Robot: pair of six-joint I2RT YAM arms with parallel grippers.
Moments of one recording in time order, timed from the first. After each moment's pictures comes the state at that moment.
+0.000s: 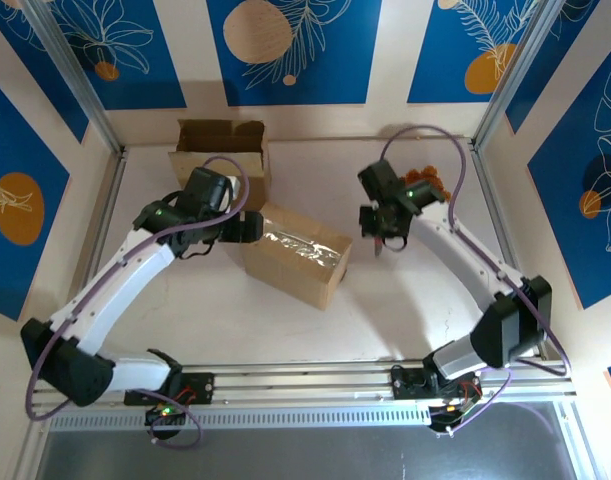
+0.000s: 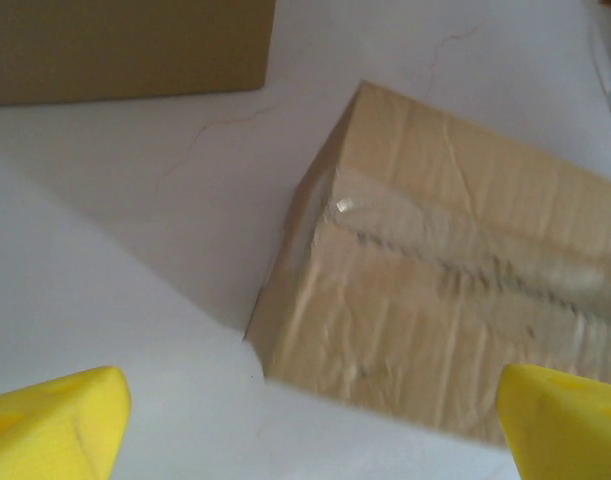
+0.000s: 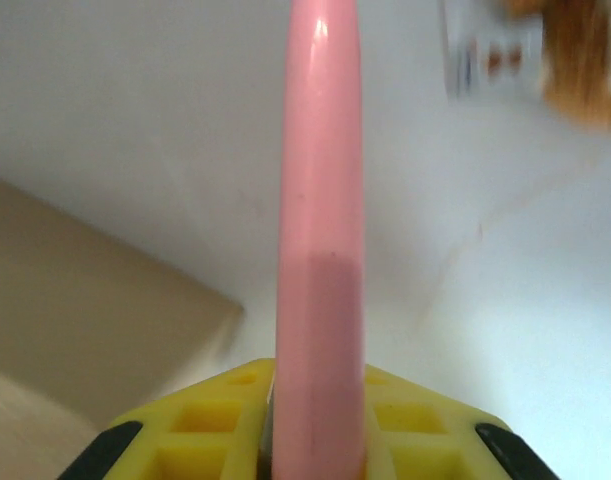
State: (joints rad) left arm -0.51 1.32 1.32 -0.91 -0.02 -0.39; right arm 0.51 1.44 1.31 -1.08 0.19 0.53
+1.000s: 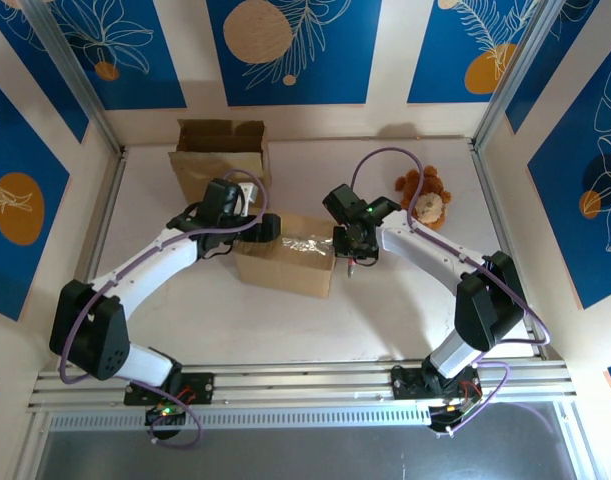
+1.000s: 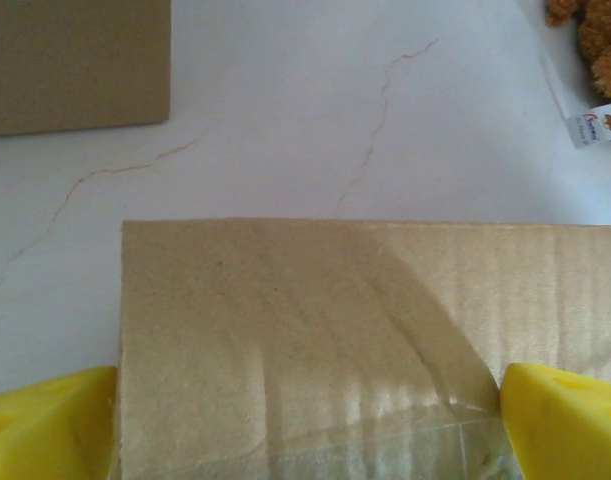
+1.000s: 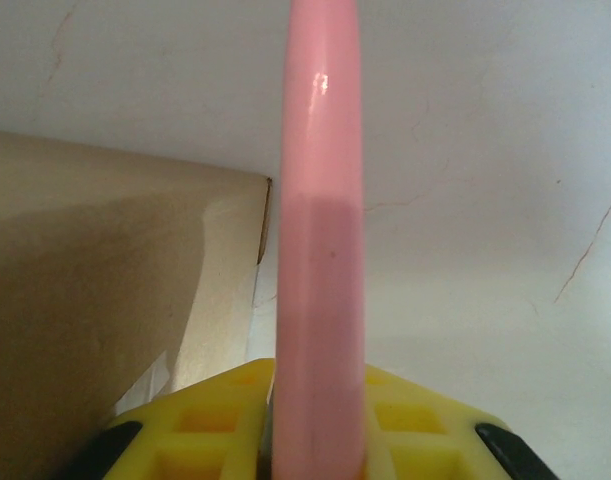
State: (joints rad) left arm -0.48 1.44 1.04 -0.40 0.14 -0.37; right arm 0.65 1.59 1.27 -0.96 0.16 0.71
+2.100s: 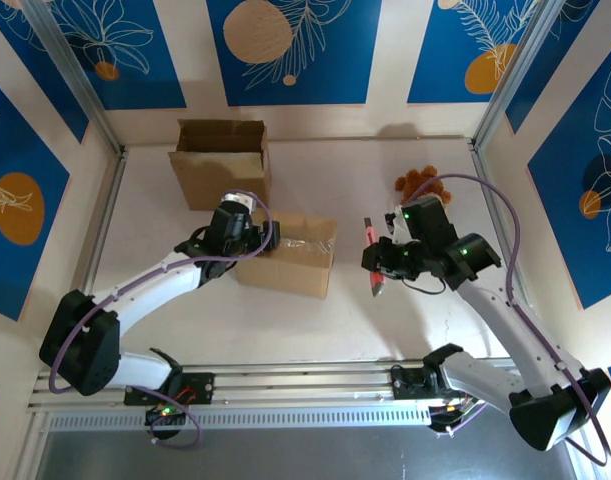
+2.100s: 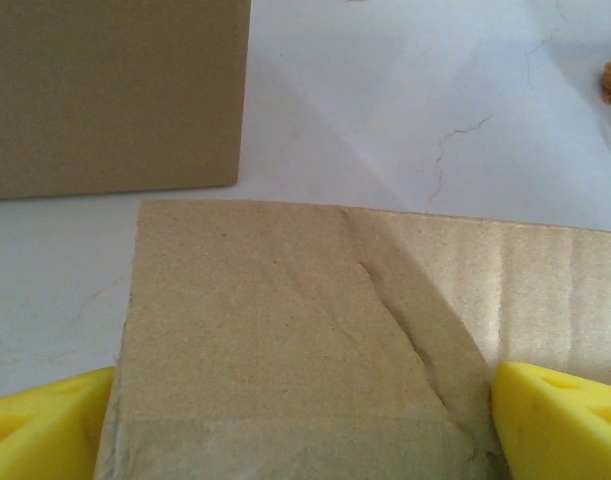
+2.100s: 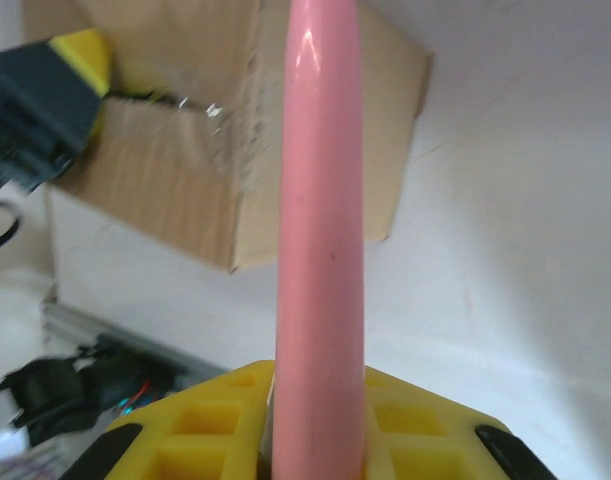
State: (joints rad) left arm -0.58 1.36 0.84 -0.13 -0.16 -0.40; right arm 0.44 1.00 1.05 -1.00 -0.41 0.66
